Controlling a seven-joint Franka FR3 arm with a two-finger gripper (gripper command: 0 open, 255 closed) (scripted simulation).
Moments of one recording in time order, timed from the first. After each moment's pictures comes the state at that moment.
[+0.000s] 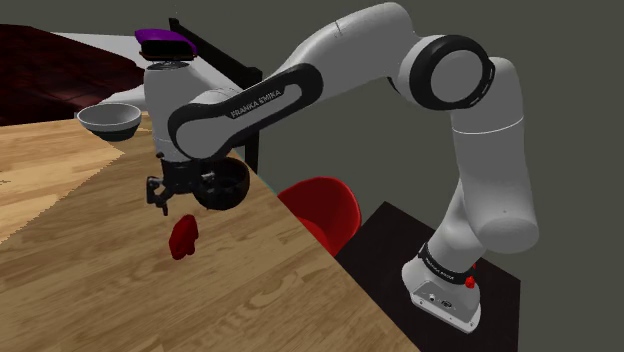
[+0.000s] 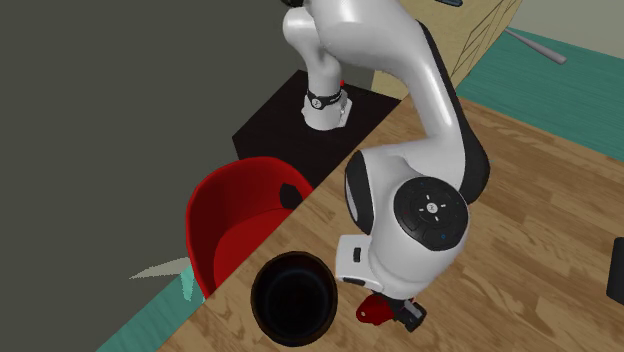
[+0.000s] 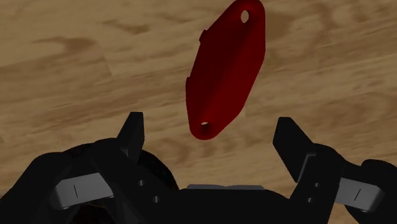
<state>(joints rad) 0.35 0.58 0.29 -1.60 -0.12 2.15 1.14</state>
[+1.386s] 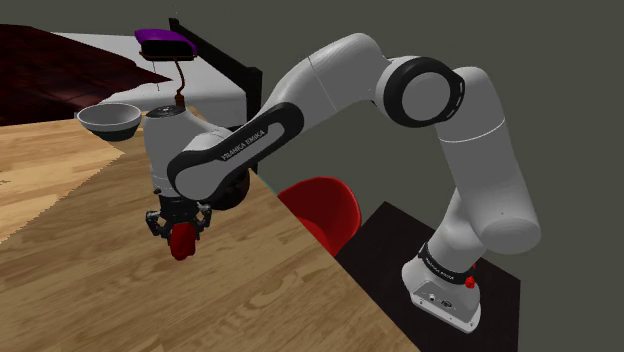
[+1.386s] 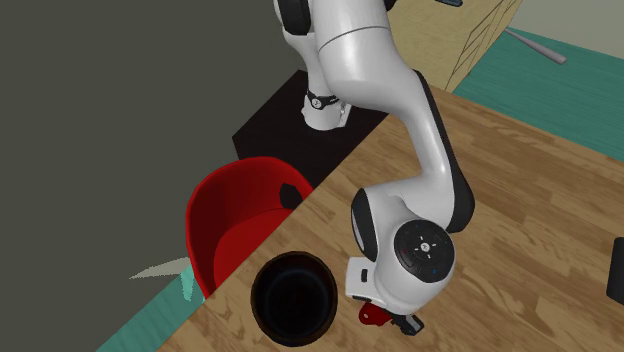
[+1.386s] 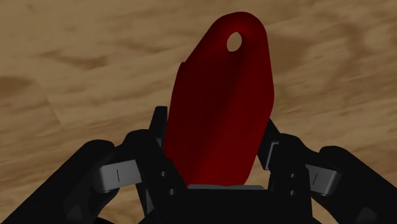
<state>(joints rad) 0.39 0.72 0.28 -1.59 -0.13 2.28 1.18</state>
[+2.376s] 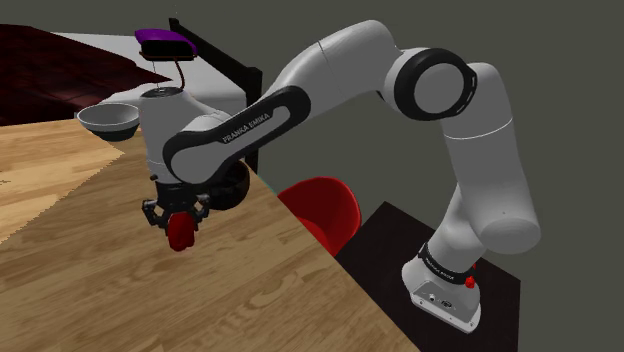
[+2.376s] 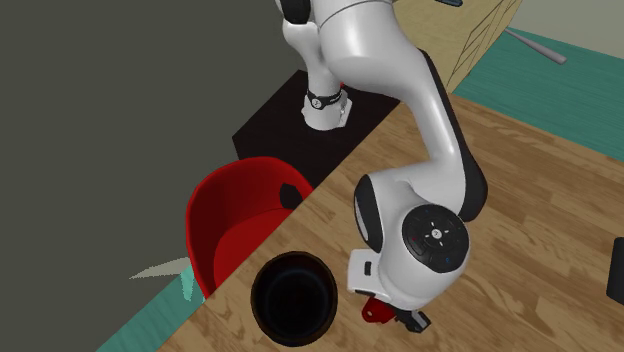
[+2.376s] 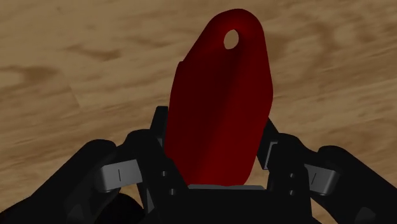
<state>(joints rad) 0.39 0.67 0.29 -1.58 -0.12 2.22 1.18</state>
